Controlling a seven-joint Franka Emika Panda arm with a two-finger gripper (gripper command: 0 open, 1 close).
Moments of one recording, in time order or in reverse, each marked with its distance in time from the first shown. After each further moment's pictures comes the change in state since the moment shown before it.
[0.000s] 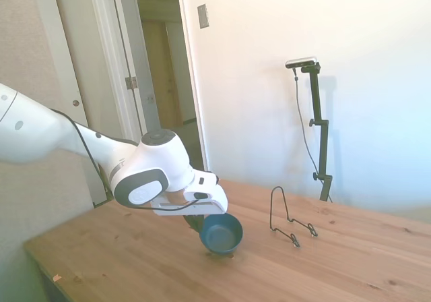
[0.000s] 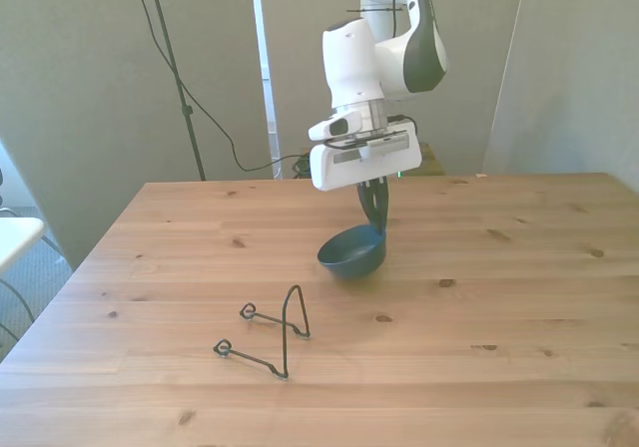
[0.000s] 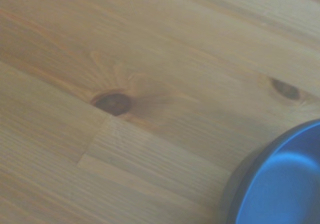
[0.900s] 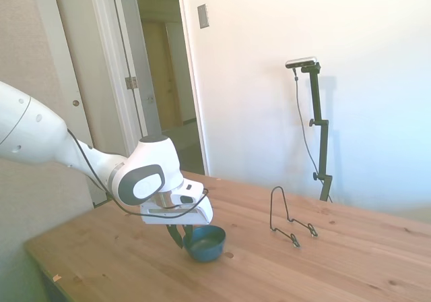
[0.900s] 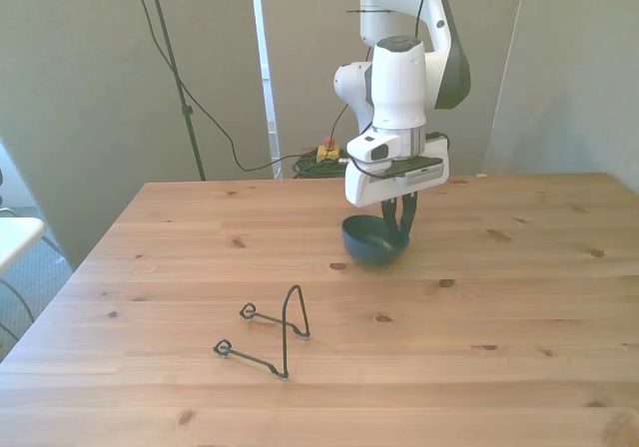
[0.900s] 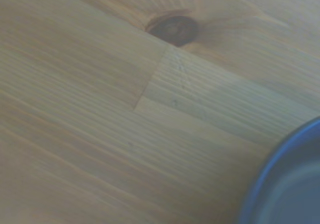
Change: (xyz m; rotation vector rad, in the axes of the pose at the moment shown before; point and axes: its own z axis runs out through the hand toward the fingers) arm -0.020 -0.032 0.034 -0.156 -0.165 0.017
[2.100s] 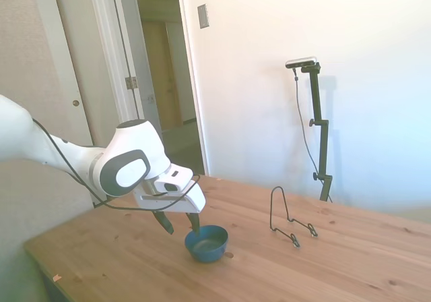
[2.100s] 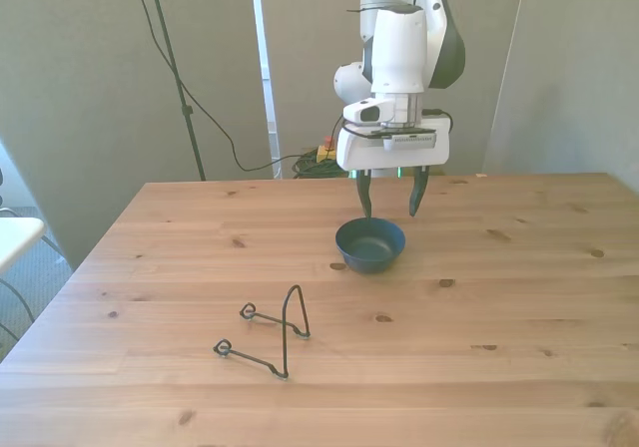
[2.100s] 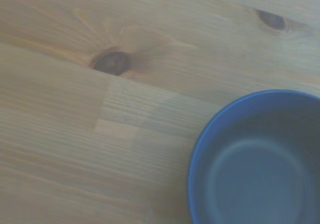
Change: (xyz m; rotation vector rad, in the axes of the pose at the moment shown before) arm -0.024 0.007 -0.065 -0.003 0.144 0.180
